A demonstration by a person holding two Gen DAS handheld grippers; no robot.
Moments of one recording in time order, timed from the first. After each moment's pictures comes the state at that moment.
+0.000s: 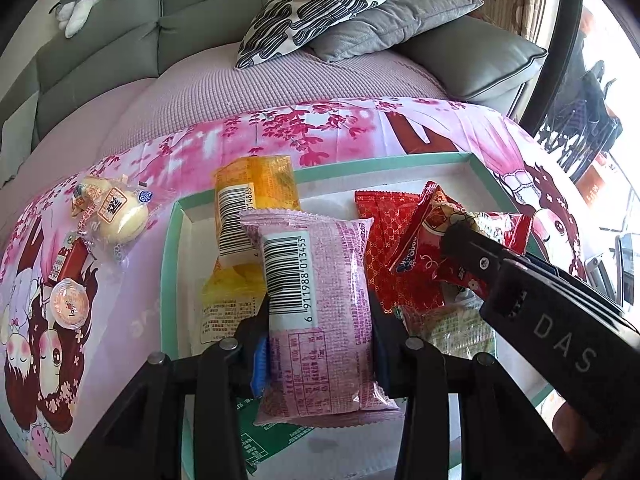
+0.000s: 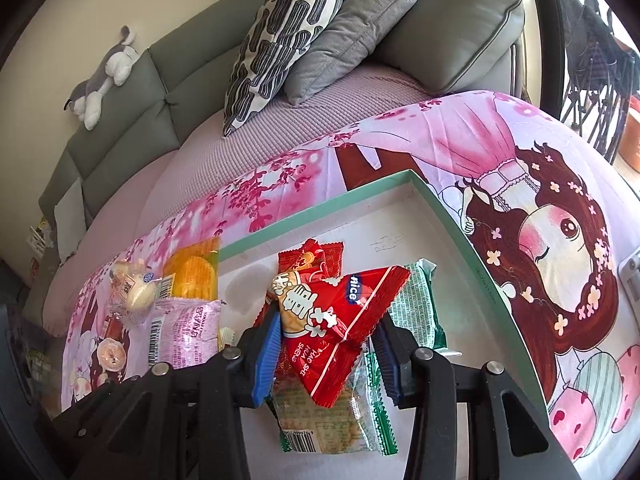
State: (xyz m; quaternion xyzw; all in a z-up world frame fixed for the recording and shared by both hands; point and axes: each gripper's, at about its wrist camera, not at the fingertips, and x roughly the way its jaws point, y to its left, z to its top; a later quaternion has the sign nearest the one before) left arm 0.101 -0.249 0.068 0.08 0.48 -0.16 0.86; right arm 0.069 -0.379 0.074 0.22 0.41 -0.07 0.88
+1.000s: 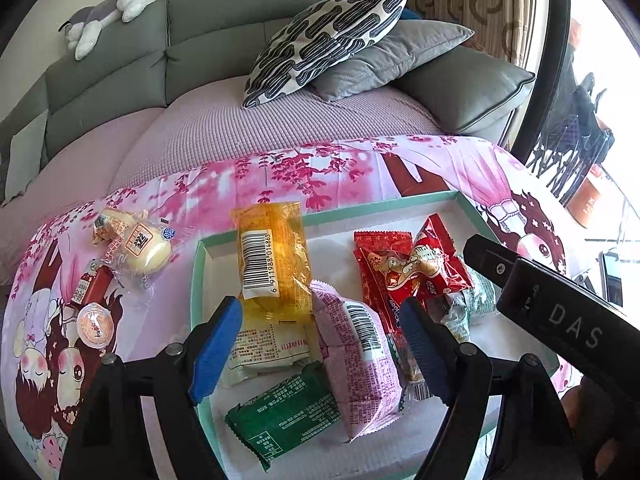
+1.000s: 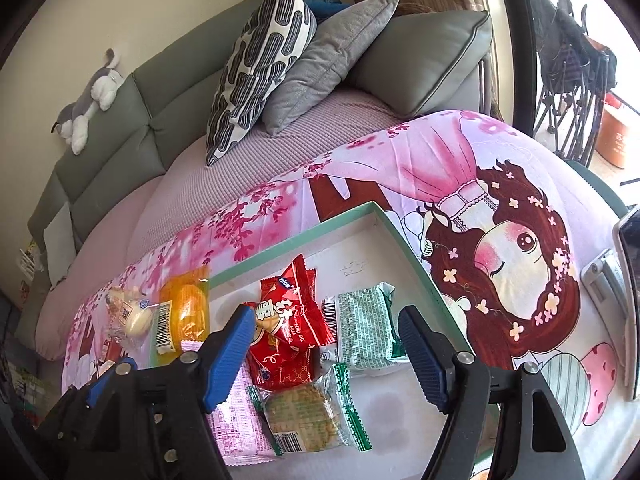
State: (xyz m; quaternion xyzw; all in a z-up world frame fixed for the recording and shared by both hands) left arm 0.091 -0.241 0.104 0.08 0.43 -0.16 0.89; right arm 0.052 -0.396 0.100 0.23 0.39 -0.12 0.88
